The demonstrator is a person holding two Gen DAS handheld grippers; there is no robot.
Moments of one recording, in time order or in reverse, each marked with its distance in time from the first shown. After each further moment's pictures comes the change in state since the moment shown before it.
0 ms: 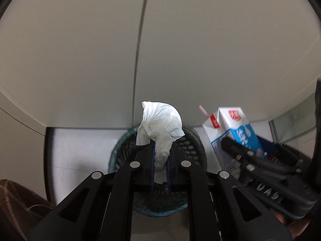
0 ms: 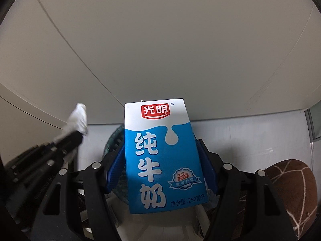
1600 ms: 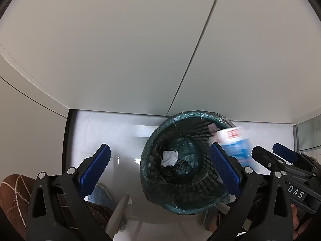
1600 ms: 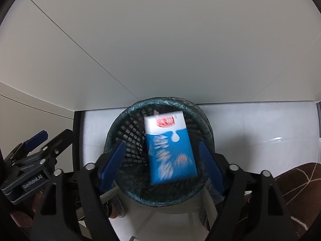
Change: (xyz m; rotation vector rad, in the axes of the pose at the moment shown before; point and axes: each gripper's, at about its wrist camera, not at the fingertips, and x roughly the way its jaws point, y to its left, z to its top) left arm 0.022 0.048 0.003 -0.099 0.062 0.204; right arm 0.043 -0.003 0.005 -0.003 0.130 0.073
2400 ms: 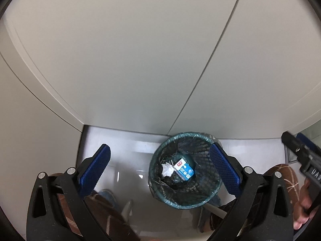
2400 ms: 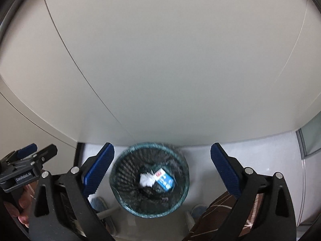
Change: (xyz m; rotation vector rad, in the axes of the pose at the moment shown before) left arm -0.136 0.026 0.015 -0.029 -0.151 -0.023; right arm -0.162 0.010 0.003 -0.052 -0.339 -0.079
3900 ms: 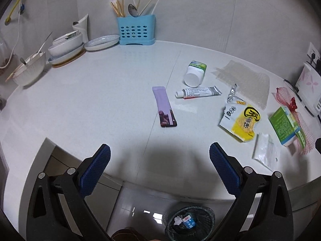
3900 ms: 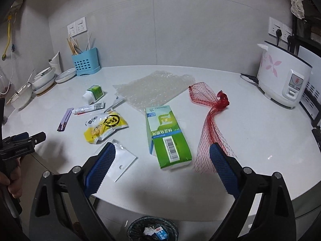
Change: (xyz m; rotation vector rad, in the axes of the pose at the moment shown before) left arm -0.249 0.046 0.283 -0.111 -0.275 0.157; right arm -0.204 0.049 0.313 -0.167 -0.282 0.076
